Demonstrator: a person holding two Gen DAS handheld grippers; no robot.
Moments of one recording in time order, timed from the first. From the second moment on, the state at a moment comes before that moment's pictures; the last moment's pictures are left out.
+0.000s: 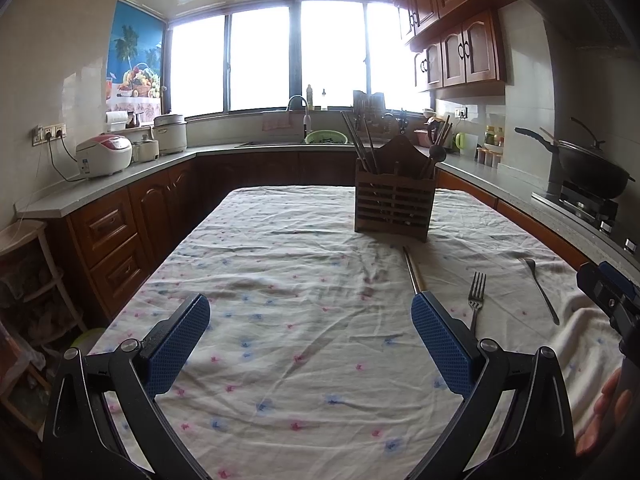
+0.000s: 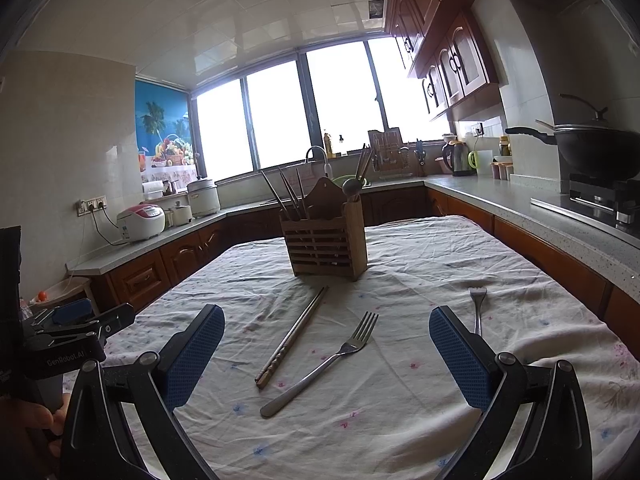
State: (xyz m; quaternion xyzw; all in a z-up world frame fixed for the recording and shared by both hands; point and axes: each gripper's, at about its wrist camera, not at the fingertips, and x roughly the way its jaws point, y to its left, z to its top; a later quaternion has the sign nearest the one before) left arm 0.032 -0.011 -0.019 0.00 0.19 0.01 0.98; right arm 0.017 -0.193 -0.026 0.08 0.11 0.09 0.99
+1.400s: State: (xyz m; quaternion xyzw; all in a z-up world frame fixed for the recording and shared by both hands) left arm 0.040 -0.010 -0.012 -0.01 0.19 0.00 0.98; right arm 0.021 -0.190 -0.019 0.08 0.11 0.09 0.99
